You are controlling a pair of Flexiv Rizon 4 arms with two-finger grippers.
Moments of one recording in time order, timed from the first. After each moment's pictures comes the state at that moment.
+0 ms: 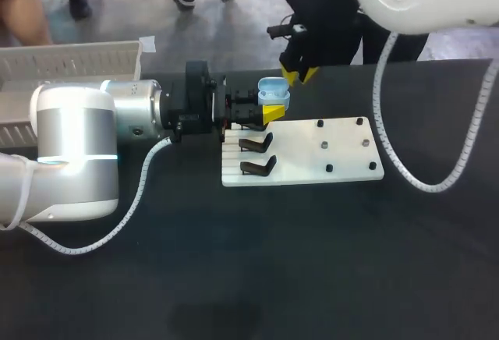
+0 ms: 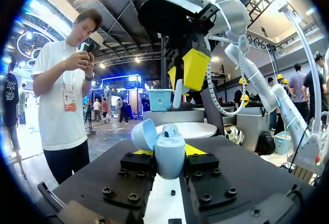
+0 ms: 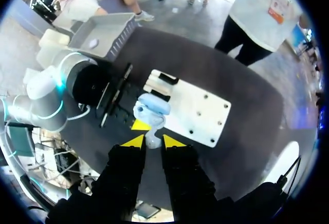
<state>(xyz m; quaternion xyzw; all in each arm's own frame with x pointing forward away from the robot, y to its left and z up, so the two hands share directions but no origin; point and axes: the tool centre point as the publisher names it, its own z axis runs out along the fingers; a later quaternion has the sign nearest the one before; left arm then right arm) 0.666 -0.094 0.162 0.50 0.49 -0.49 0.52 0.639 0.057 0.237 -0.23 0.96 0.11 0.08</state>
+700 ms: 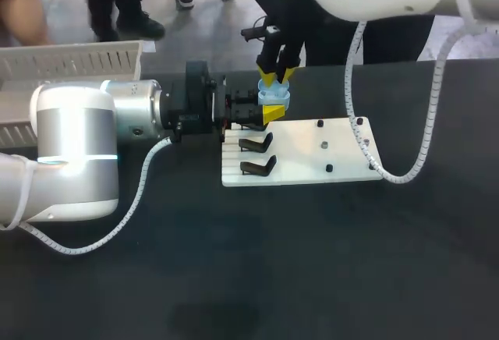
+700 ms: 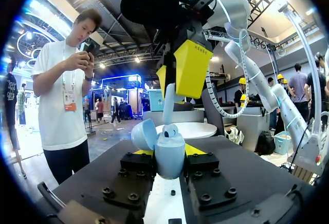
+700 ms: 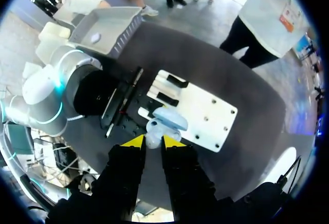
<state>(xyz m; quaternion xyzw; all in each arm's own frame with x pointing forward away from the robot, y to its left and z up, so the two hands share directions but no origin) 0.666 -0.094 0.162 0.50 0.49 -0.49 0.52 0.648 0.085 0.226 -0.25 0.96 0.10 0.05</state>
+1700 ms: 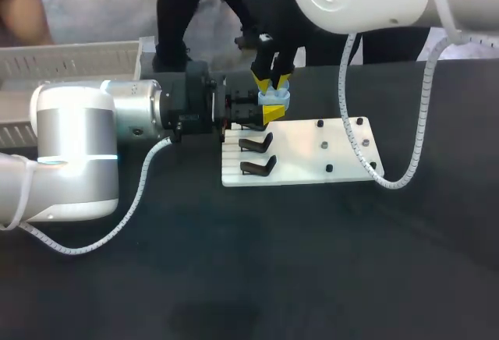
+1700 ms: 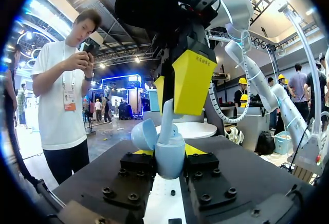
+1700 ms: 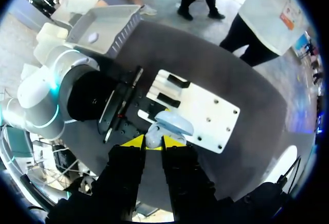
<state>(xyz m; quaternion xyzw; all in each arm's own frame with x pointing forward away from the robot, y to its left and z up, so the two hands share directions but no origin) 0.666 -0.094 0.162 0.50 0.49 -0.49 0.52 0.650 0.092 0.213 -0.24 0.96 0.09 0.05</state>
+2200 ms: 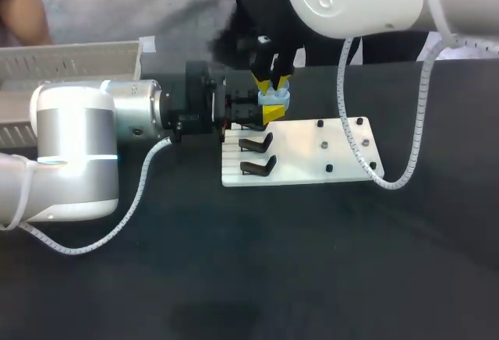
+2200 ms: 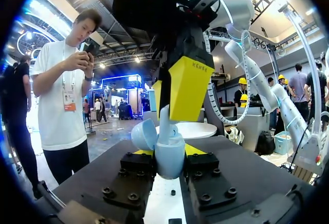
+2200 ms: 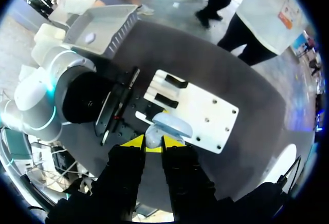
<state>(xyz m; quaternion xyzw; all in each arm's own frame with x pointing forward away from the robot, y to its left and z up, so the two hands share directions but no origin) 0.666 -0.094 0.162 0.50 0.49 -0.49 0.52 0.653 0.091 0.209 -0.24 0.97 0.08 0.06</state>
